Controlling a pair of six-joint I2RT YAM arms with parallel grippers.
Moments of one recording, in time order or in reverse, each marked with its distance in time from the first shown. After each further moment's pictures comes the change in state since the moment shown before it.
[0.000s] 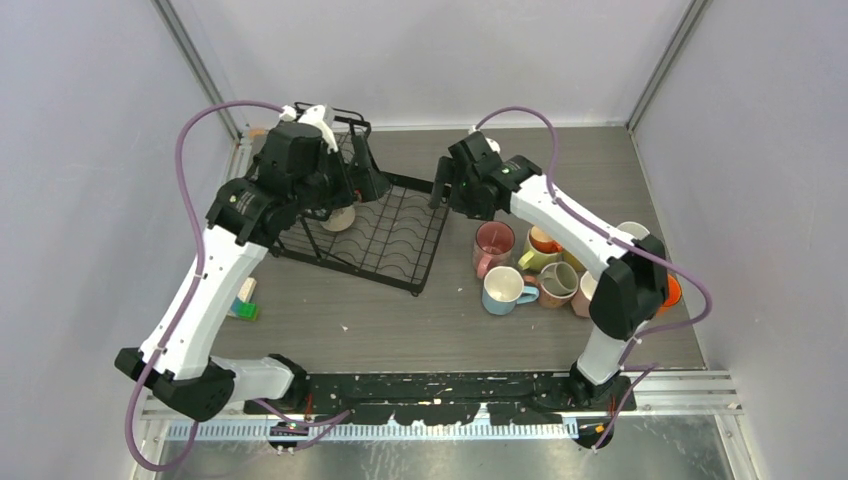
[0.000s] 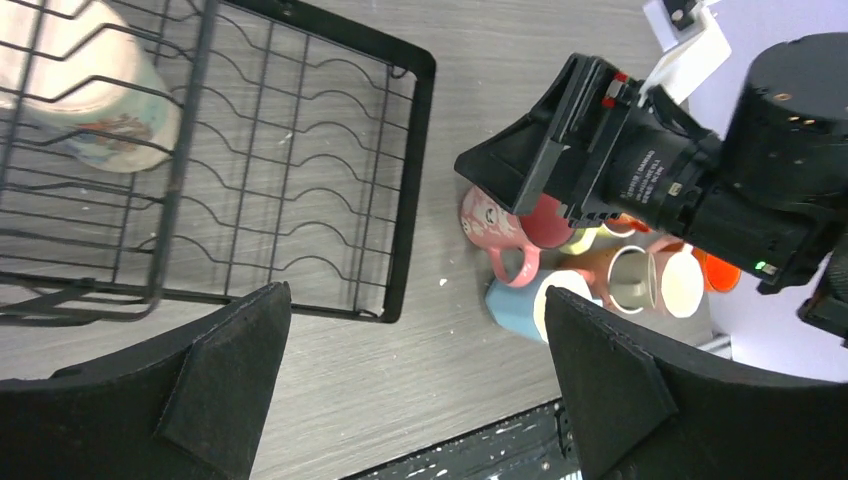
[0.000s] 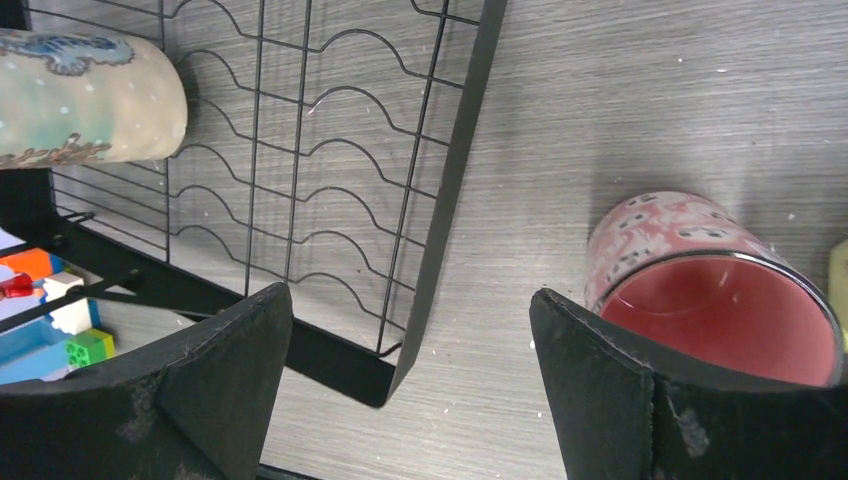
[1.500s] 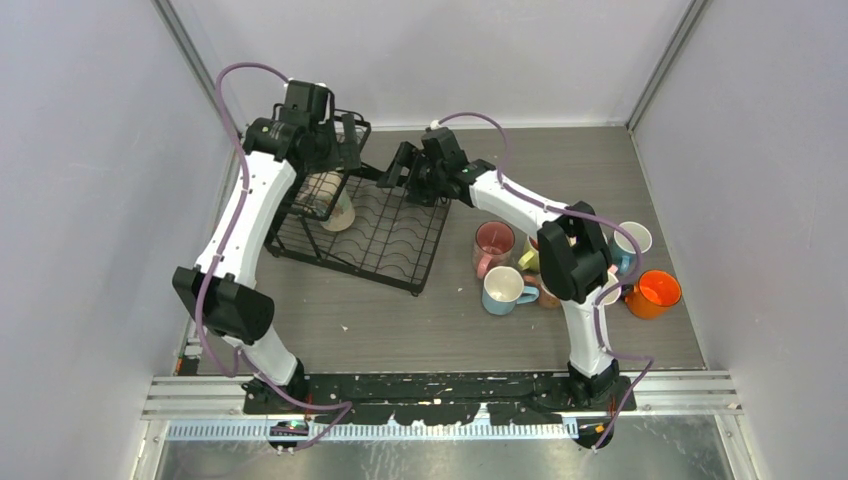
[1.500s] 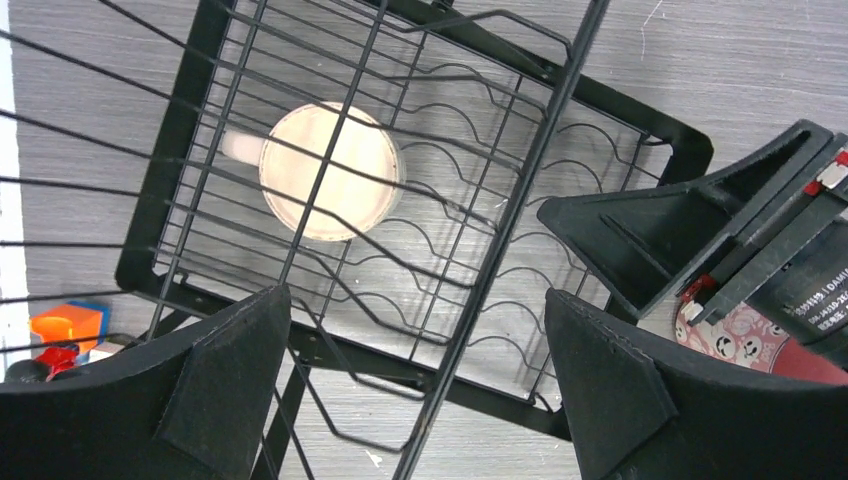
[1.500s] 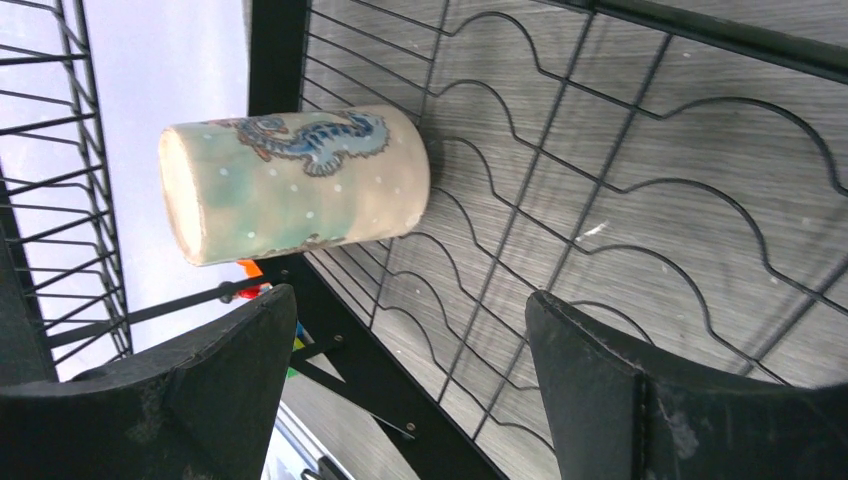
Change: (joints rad) left arm 0.245 0.384 0.245 -0.117 -0.139 0.228; right arm 0.005 0.375 0.141 0.509 -0.343 0.141
